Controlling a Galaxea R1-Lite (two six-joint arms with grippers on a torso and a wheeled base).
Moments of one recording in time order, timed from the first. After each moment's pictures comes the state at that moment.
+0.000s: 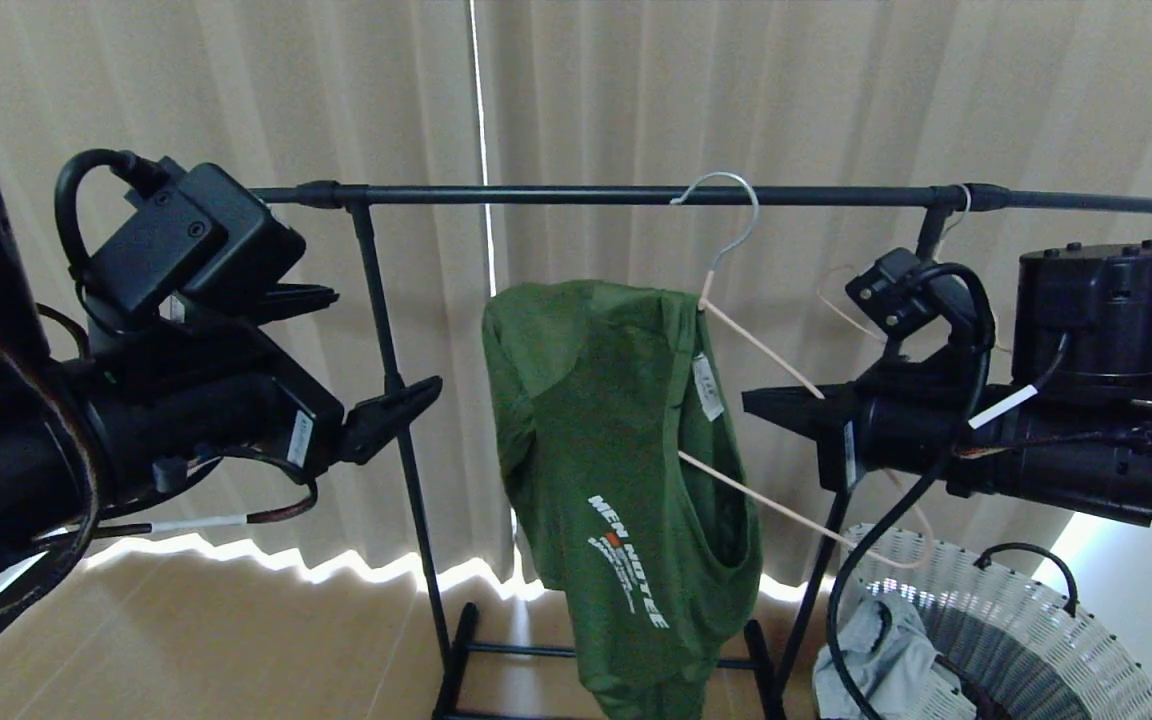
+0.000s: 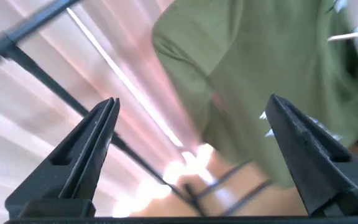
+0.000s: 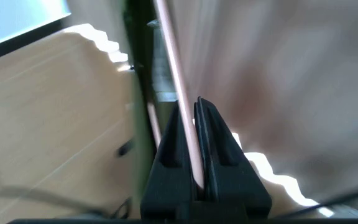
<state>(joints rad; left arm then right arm) -0.49 1.35 -0.82 -0.36 0.02 0.48 0.48 1.59 -0.86 -0.38 0.22 -0.04</state>
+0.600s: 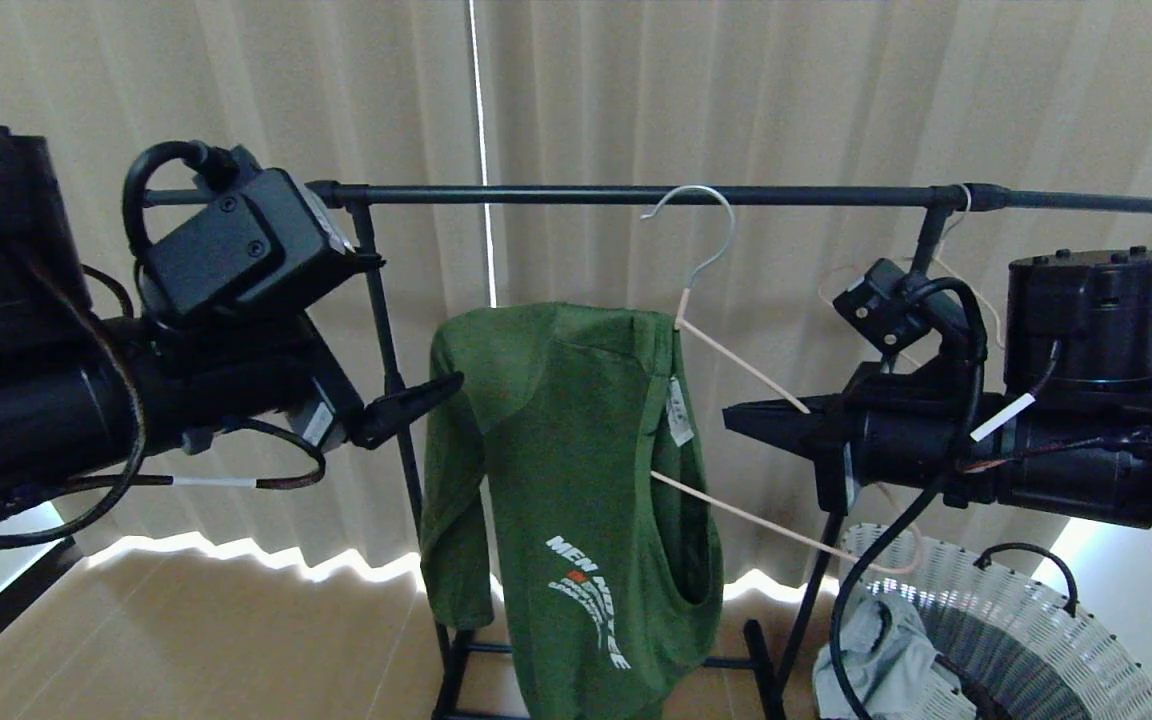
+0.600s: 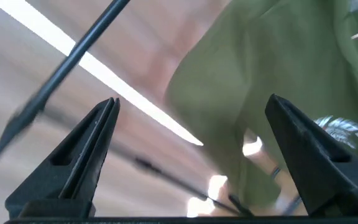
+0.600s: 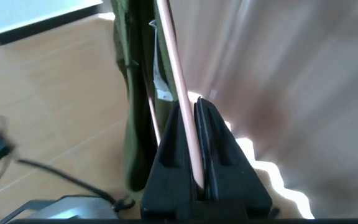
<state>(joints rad) -0.44 1.43 -0.91 -0.36 -0.18 0.76 0.50 1.60 -0.86 -0.38 0.33 -0.08</state>
